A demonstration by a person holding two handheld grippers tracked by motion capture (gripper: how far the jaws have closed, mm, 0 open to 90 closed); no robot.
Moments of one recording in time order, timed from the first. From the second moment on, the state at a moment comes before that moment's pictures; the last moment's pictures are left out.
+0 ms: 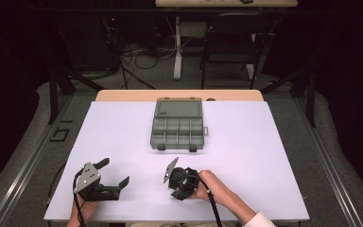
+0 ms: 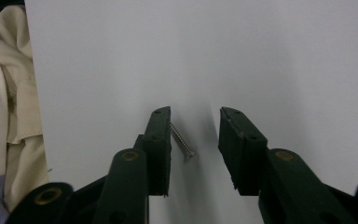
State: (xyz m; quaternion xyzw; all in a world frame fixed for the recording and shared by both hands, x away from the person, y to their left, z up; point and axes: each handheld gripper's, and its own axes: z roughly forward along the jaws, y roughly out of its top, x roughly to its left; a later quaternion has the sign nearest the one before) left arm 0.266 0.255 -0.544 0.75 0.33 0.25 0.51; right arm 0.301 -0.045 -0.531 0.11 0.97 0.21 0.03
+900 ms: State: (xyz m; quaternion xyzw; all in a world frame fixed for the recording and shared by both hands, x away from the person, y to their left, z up) left arm 0.266 0.255 -0.544 0.75 0.33 0.25 0.51; right arm 0.304 -0.050 -0.523 0.13 0.97 0.20 0.02
